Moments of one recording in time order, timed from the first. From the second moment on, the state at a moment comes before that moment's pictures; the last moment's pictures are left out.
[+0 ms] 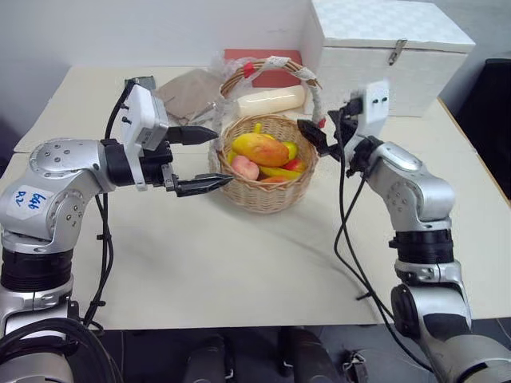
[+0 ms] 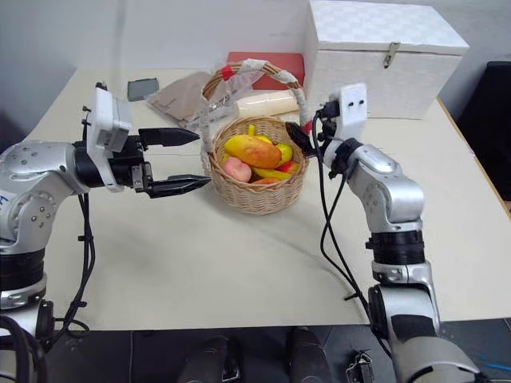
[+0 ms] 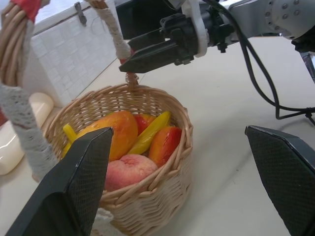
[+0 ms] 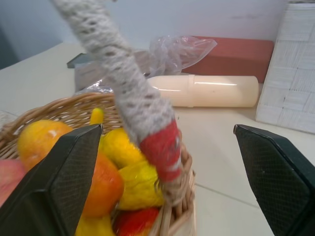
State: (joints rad) left arm -0.70 0.79 0.10 -0.23 -0.59 0.66 -0.96; right arm -0.87 -0.35 -0.08 0.15 0.43 0.60 0.34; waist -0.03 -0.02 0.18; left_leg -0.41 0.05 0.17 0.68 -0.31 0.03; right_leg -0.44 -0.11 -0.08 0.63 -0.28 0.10
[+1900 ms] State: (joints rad) left arm -0.81 0.64 0.00 -0.05 -0.59 0.62 -1.12; right arm 0.17 -0.79 -0.99 -0.37 0.64 0.71 0.59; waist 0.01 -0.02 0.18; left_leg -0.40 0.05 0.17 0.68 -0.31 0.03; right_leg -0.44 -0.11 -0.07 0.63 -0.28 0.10
